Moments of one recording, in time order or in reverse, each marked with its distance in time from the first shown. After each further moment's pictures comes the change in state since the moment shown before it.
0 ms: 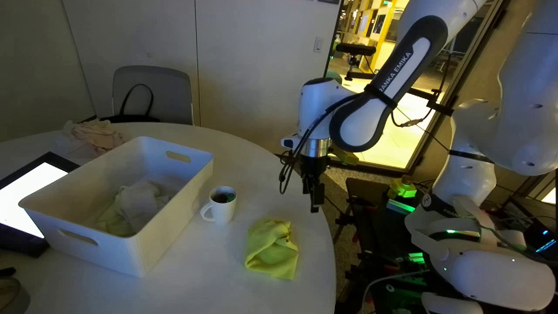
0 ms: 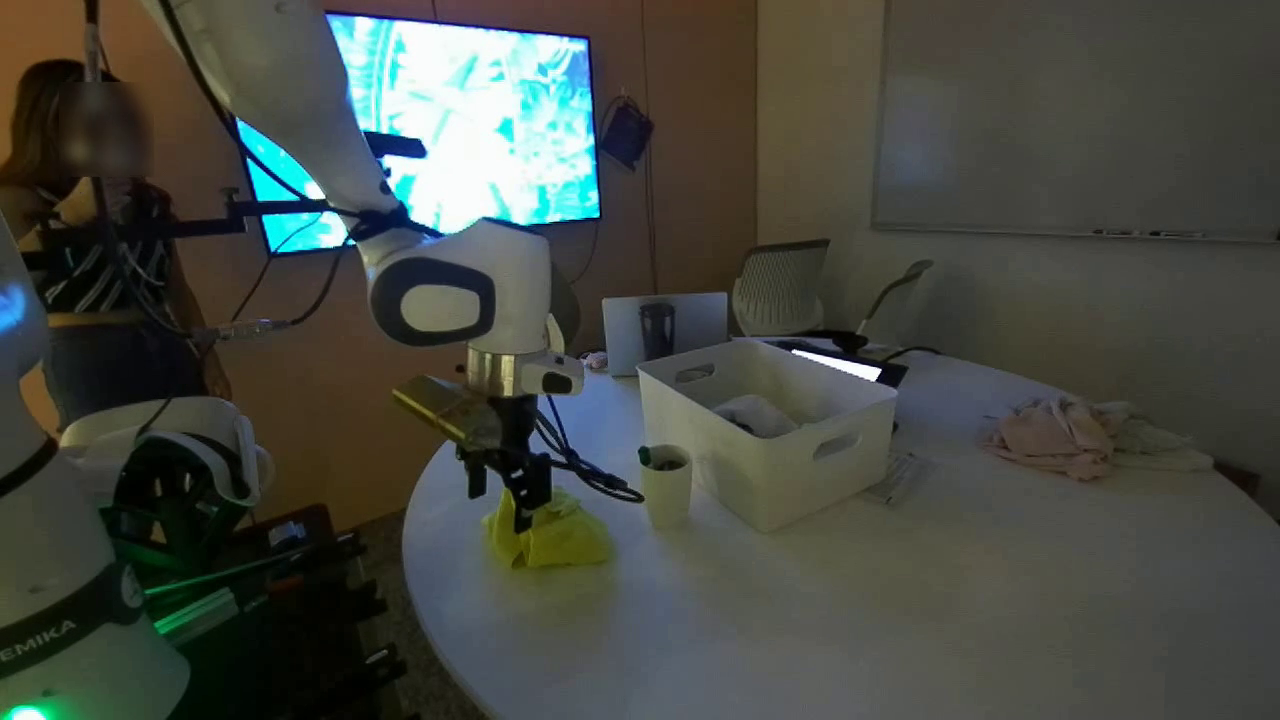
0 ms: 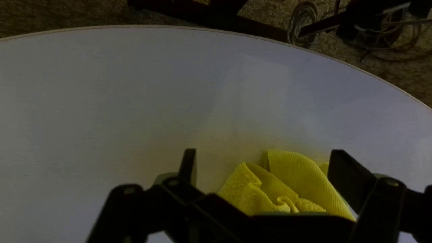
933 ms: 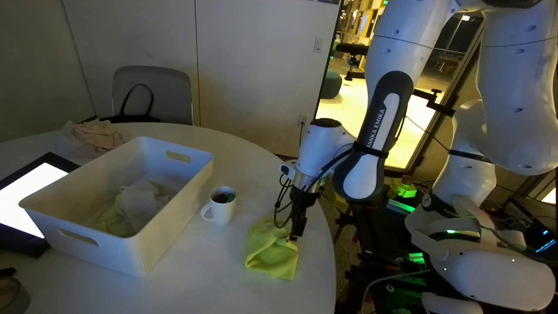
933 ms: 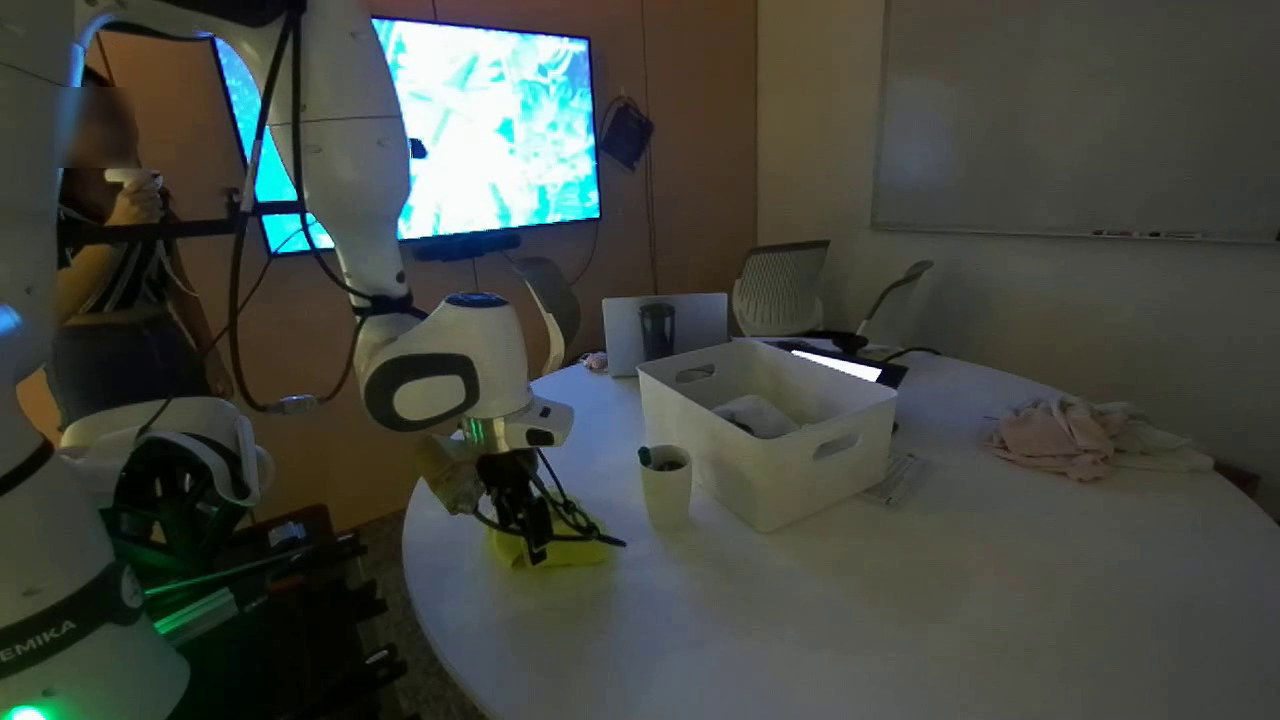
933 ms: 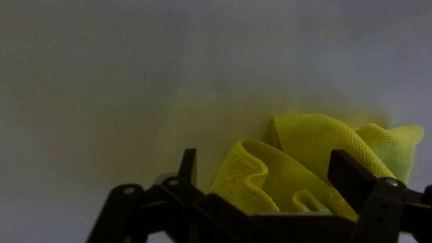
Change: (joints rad) arm -0.052 0.307 0.156 0.006 0.007 0.517 0.273
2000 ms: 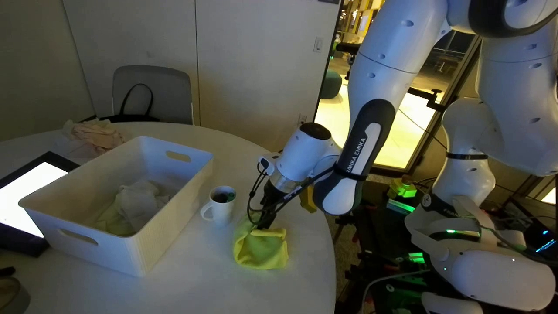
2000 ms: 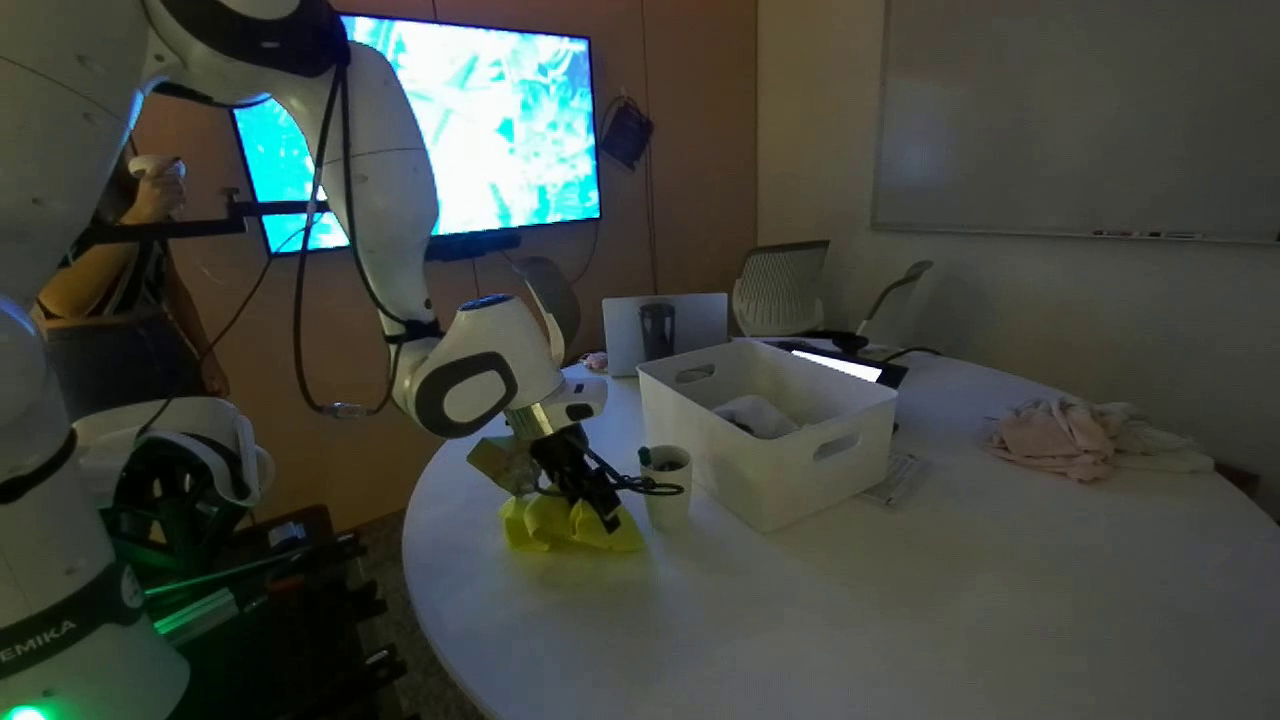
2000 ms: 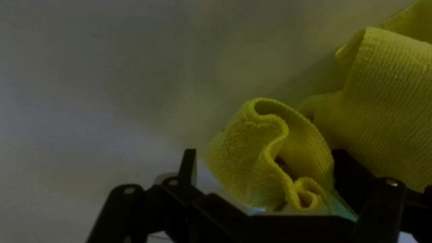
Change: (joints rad) arm 0.413 0.154 -0.375 0.165 -0.011 0.194 0.099
